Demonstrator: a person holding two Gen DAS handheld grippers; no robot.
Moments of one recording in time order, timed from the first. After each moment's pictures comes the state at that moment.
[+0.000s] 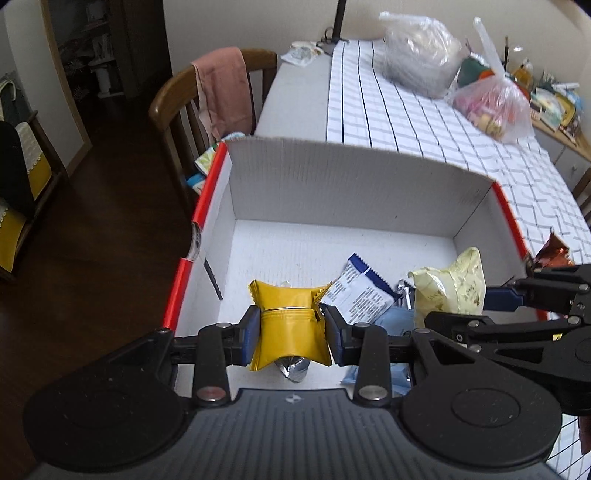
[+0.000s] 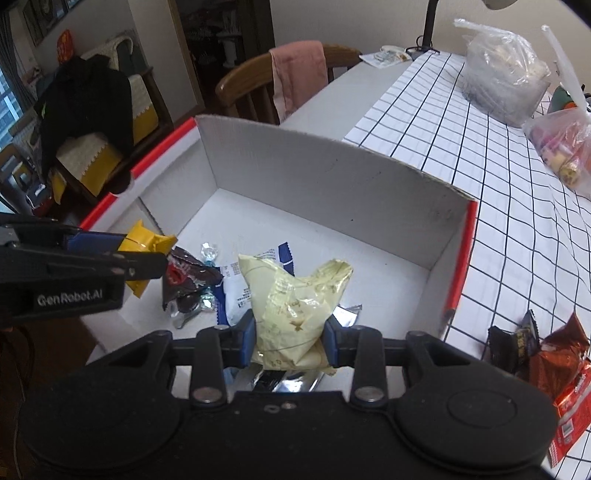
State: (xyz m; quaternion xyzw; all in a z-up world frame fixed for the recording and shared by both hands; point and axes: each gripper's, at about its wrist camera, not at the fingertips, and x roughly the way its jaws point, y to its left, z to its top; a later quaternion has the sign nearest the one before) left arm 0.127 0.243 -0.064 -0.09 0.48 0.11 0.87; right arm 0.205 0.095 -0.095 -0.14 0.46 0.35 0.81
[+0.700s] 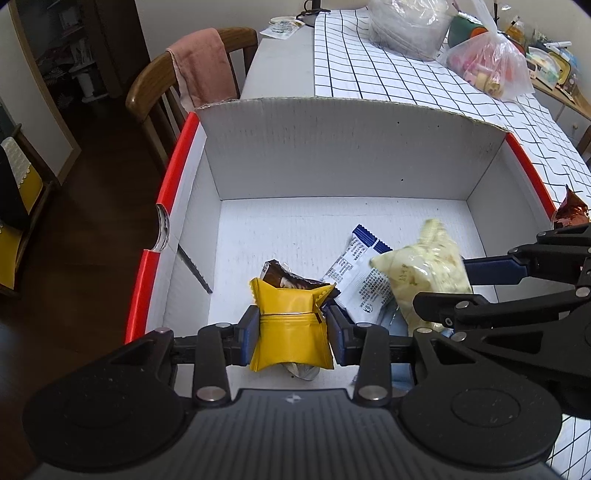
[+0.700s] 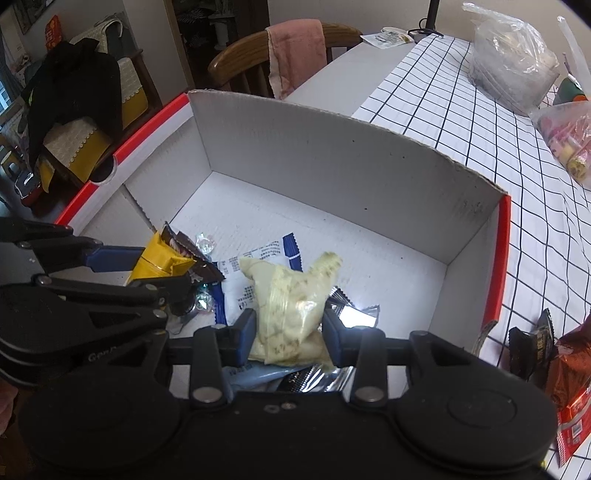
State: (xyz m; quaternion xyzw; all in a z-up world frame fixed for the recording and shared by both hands) left arm 0.140 0.238 -0.092 -0.05 0.50 0.09 0.86; right arm 0.208 0.116 -0.110 -0.15 0.47 0.33 0.80
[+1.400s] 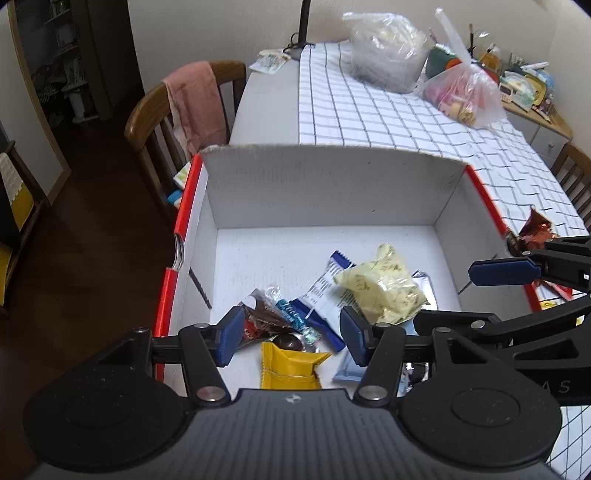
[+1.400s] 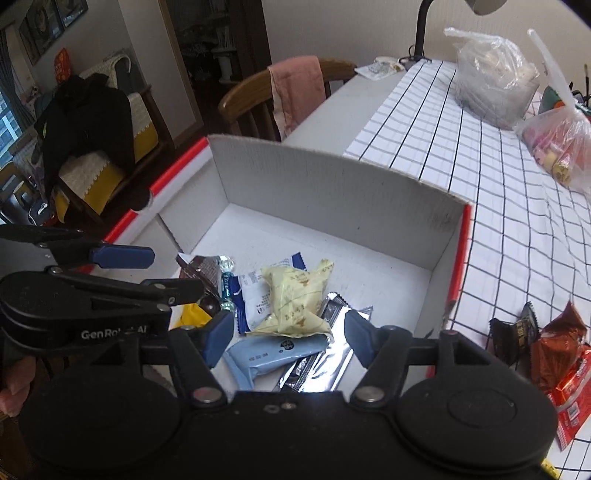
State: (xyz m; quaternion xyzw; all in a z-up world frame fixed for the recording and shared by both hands) left arm 0.115 0.236 -0.054 -0.05 0.46 0.06 0.88; right arm 0.182 0.081 -0.070 -0.11 0.43 0.35 0.82
